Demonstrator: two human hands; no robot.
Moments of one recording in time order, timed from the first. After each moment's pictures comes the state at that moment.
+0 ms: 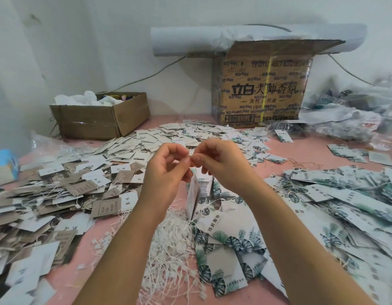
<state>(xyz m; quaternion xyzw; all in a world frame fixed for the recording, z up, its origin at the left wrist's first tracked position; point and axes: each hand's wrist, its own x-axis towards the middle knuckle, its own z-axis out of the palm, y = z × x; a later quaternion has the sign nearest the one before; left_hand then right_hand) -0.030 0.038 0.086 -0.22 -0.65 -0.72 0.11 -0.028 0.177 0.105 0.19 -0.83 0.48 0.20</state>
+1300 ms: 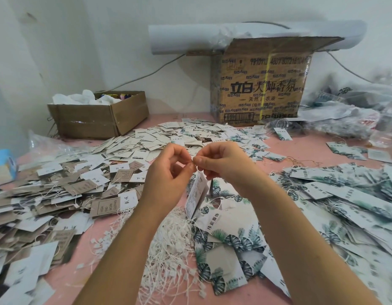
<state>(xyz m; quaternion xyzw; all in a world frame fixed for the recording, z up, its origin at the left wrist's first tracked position) -0.031 0.037 0.080 -0.25 -0.75 -0.59 0.16 -0.024 0.181 0.106 0.11 -0.78 0.61 0.07</state>
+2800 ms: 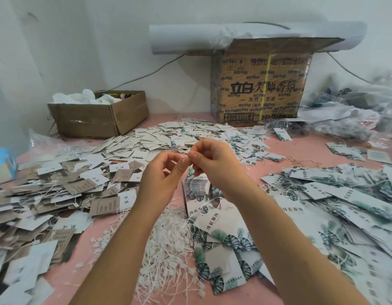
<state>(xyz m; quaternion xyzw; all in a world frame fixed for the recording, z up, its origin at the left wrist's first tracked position) -0.044 0.031 0.069 -0.20 -0.76 -0.60 0.14 -0.024 0.159 0.103 0.12 -0.75 0.63 0.14</state>
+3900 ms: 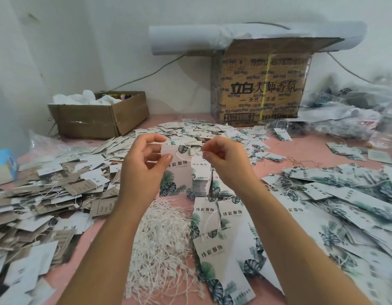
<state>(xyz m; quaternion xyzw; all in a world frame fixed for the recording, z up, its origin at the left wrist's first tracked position) -0.039 0.014 0.089 -0.19 -0.74 -0.60 0.24 -0.039 0.184 0.092 0.07 -0.83 0.50 0.25</state>
